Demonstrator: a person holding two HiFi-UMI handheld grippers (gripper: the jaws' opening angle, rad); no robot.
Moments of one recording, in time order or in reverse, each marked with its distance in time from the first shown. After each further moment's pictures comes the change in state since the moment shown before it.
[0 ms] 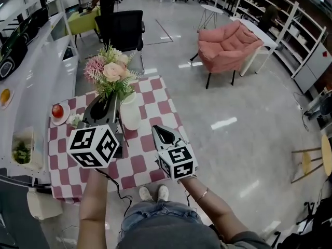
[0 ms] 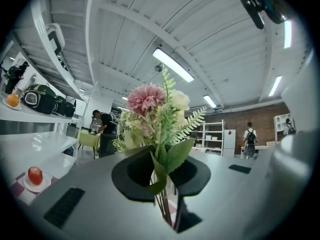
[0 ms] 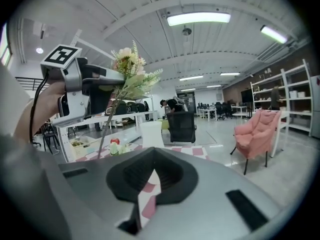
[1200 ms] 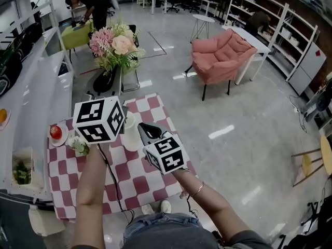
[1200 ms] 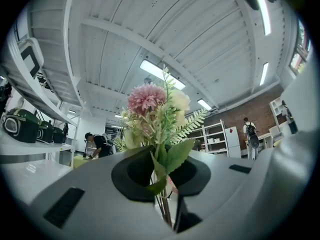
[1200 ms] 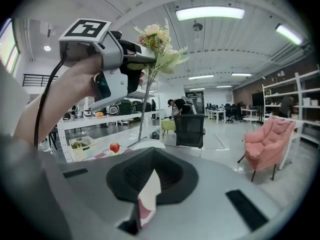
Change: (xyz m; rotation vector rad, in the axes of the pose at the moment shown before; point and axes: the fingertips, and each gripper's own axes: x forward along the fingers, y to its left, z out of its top) left arm 0.116 -0.003 0.095 0.173 -0.166 -0.035; right arm 0.073 -0.007 0.076 -0.069 0.024 0.081
